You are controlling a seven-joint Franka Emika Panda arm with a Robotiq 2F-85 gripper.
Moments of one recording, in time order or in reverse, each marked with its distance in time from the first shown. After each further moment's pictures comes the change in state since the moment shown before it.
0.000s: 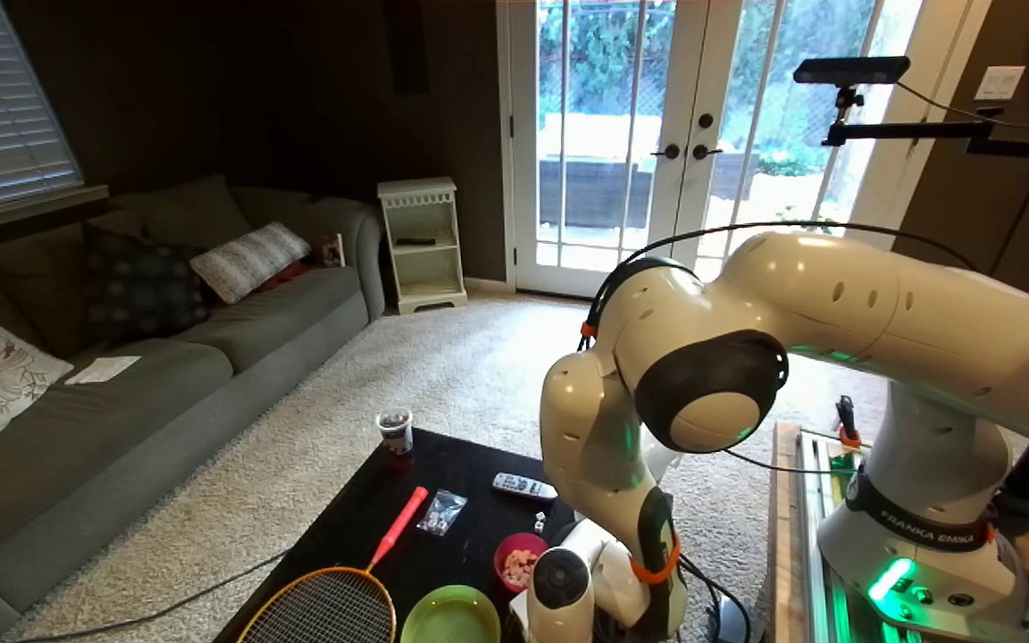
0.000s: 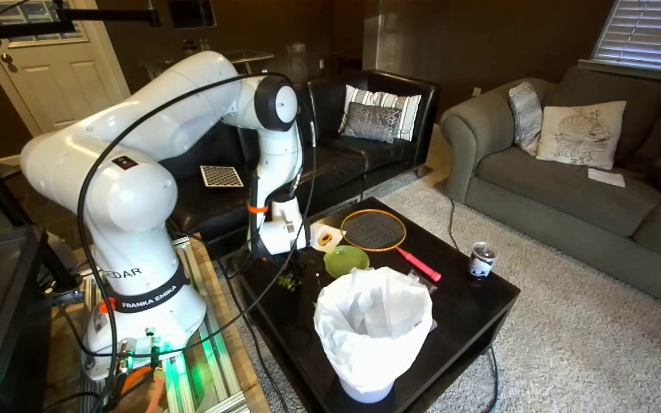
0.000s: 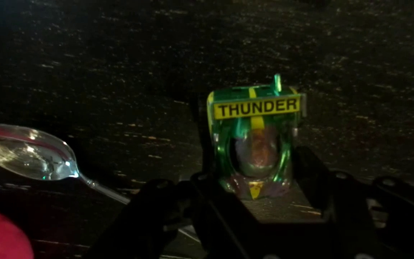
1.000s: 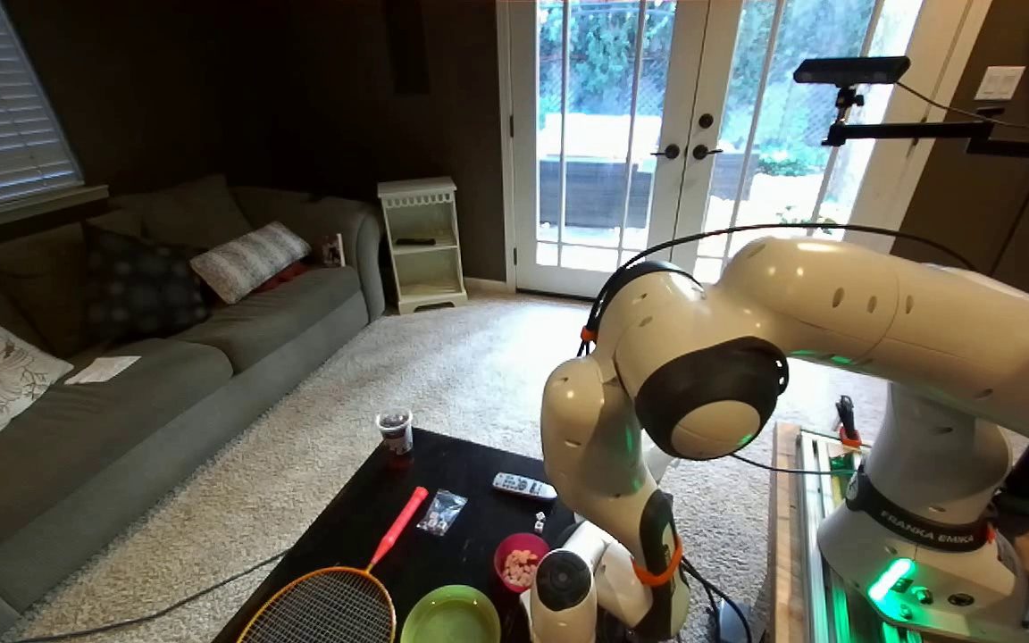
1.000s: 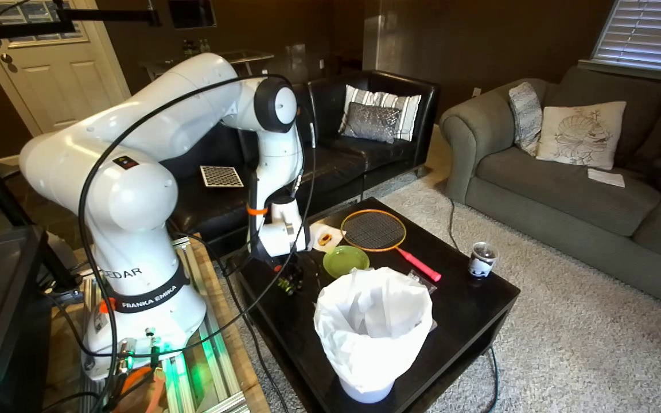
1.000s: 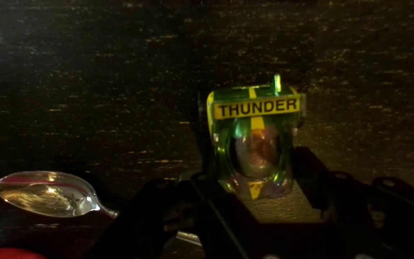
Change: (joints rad) arm 0.012 0.013 -0.013 0.000 0.006 0.000 0.176
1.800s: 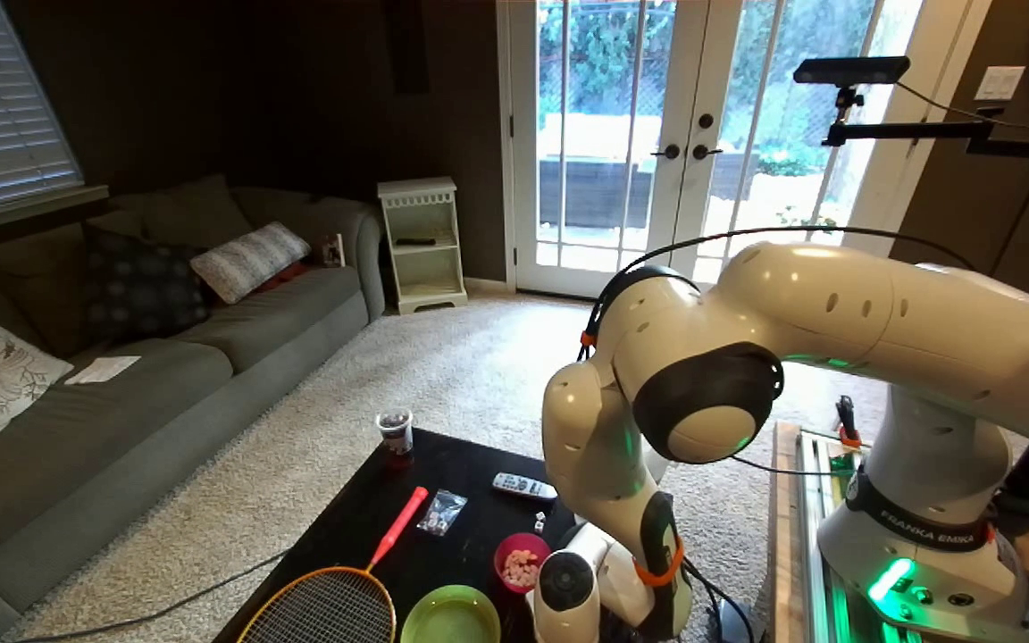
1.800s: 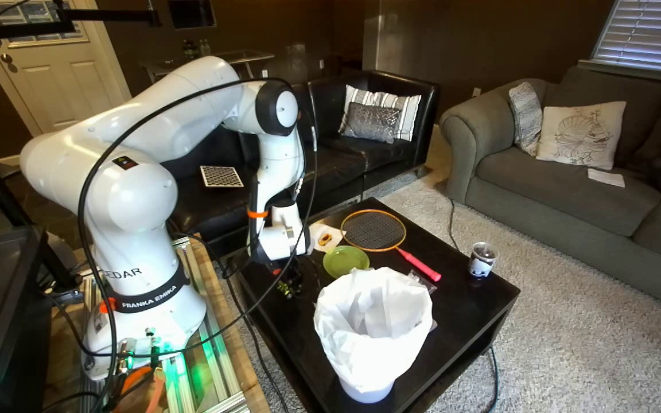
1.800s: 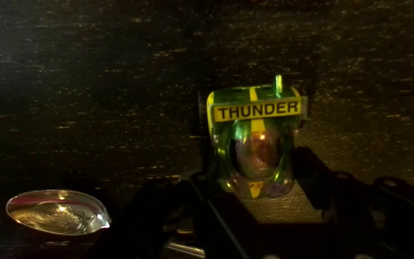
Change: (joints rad) arm -0.008 0.020 -0.002 0.005 0.000 0.000 0.021
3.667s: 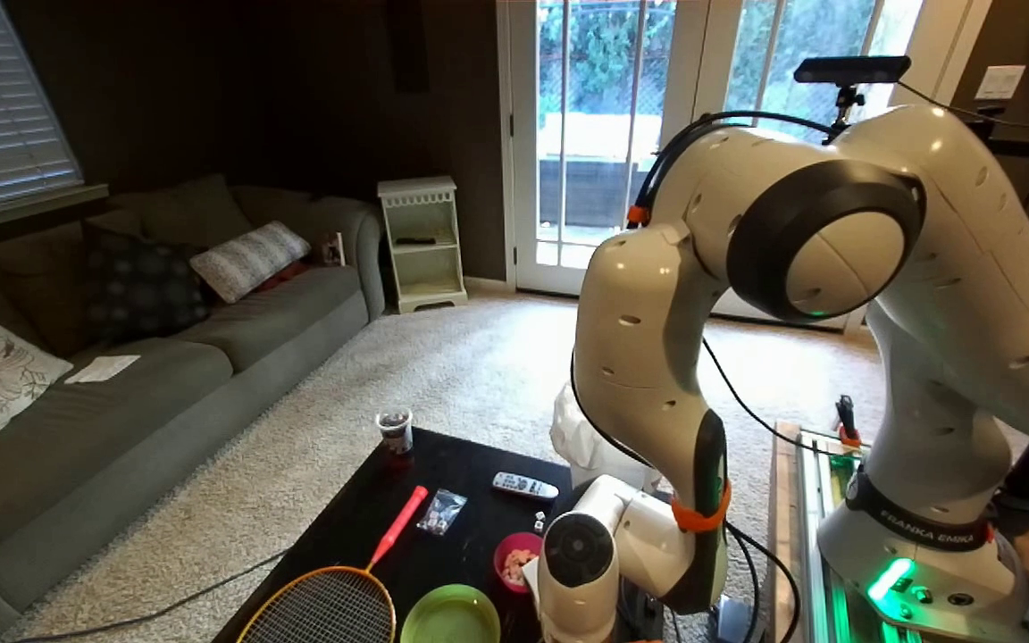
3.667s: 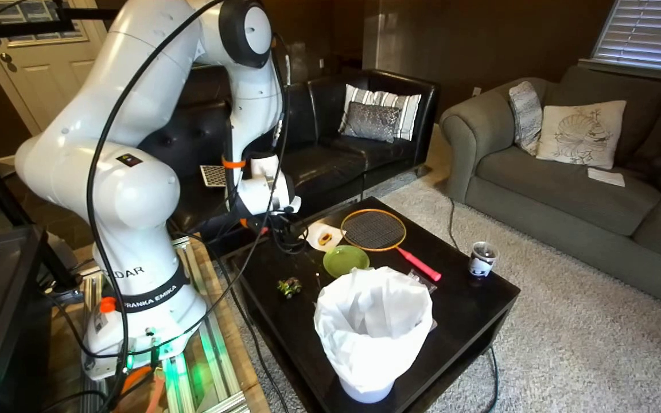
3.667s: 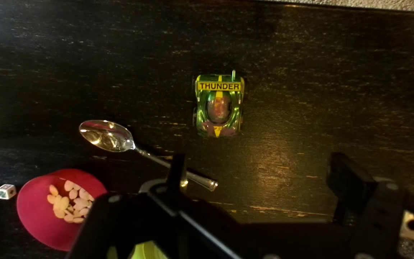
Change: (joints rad) arm 0.062 -0.460 0.047 -0.352 -0.005 -0.167 -0.057
